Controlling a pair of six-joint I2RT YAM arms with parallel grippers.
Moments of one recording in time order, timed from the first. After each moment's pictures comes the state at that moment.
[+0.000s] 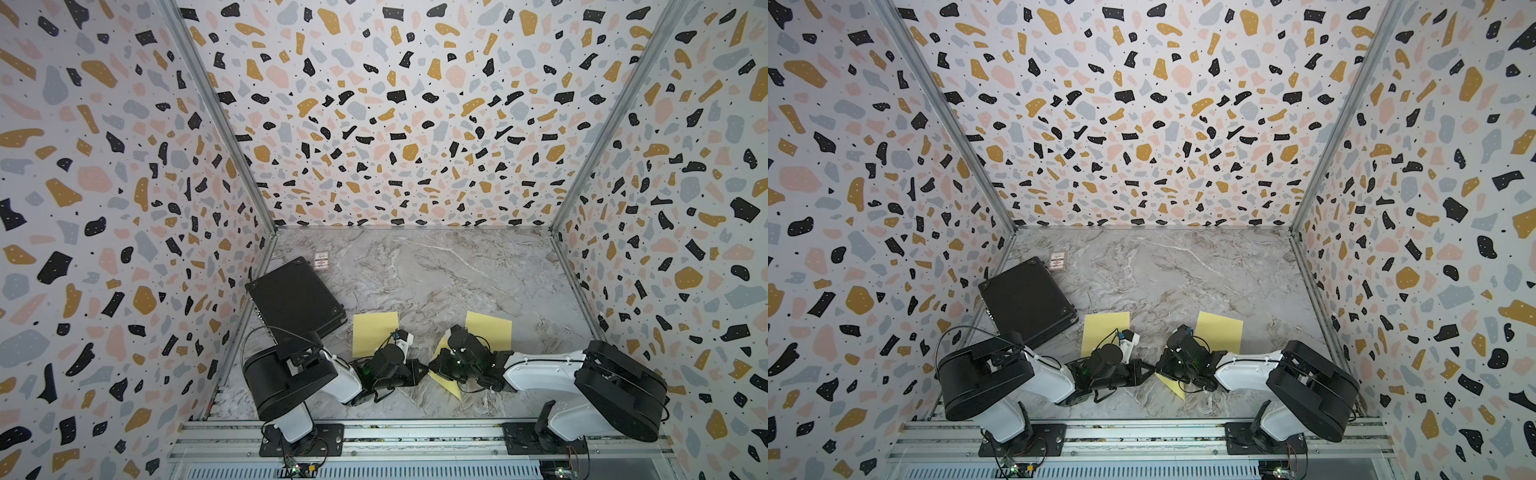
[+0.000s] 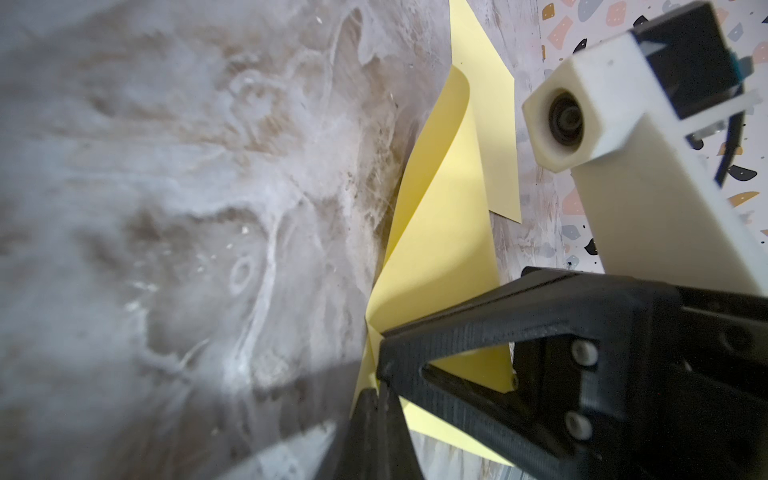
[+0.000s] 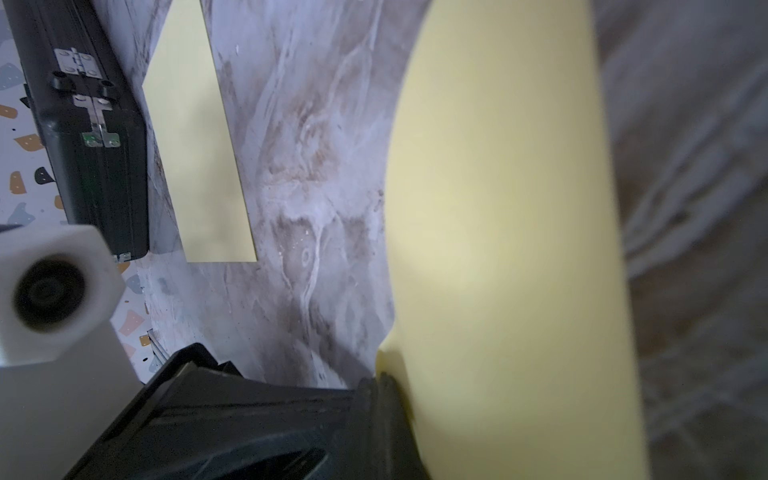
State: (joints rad) left arm -1.00 1.66 0.32 0.75 0.18 -1.00; right arm 0.93 1.44 0.44 0.18 -0.16 1.19
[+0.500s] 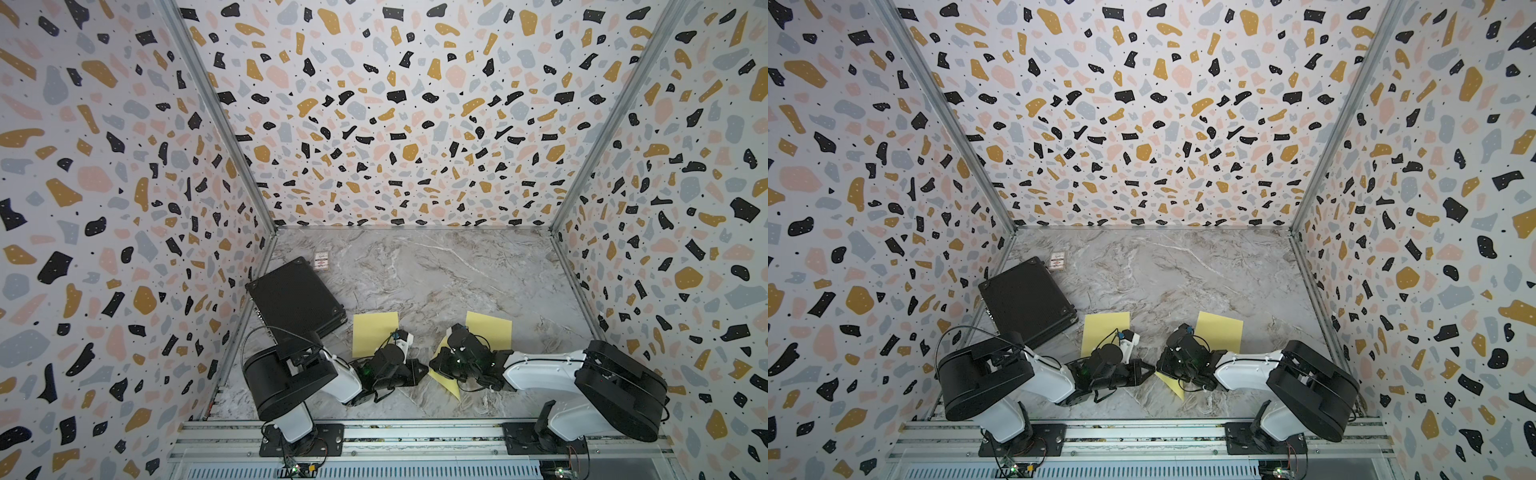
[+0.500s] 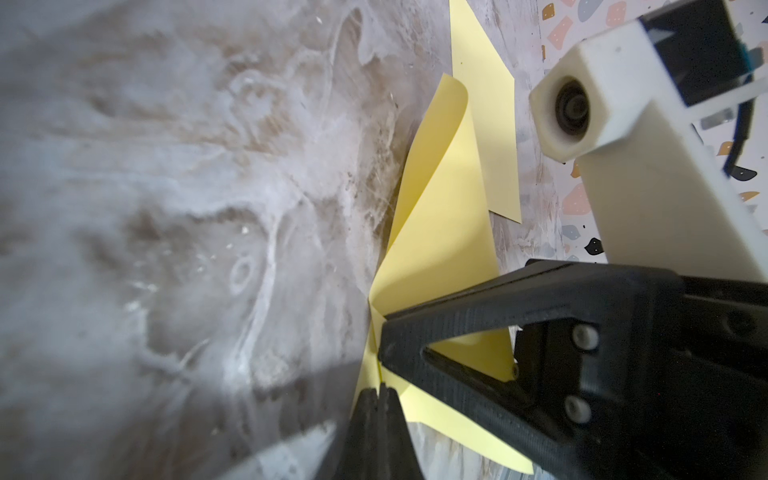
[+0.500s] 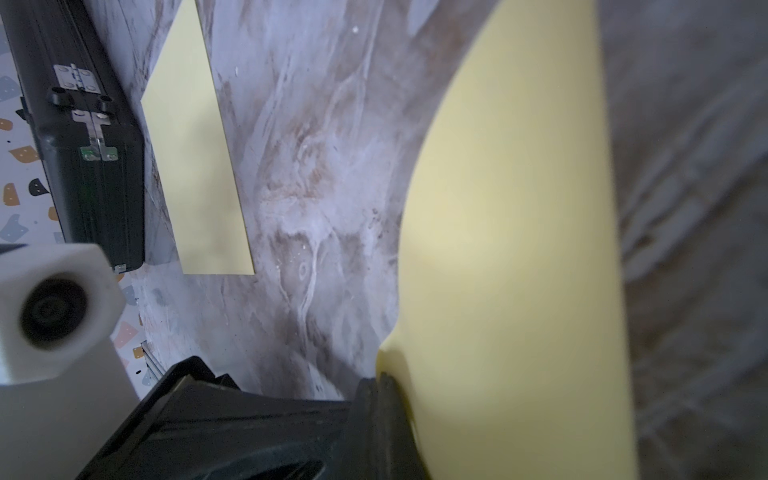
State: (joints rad) left arm -1.00 1.66 0.32 0.75 0.18 -1.00; right arm 0.93 1.44 0.44 0.17 -0.14 1.19
